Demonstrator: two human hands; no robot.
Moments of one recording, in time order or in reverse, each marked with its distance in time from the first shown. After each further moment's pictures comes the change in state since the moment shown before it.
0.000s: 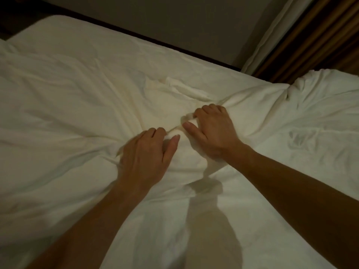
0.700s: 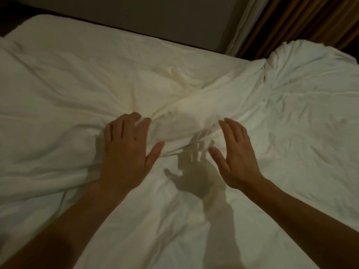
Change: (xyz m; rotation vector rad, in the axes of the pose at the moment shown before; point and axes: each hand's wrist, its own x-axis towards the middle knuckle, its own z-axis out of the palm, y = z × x) left_hand -0.094 0.025 -0.059 0.196 0.044 0.183; right_hand -0.210 -0.027 -0.044 0.101 0.120 0.274
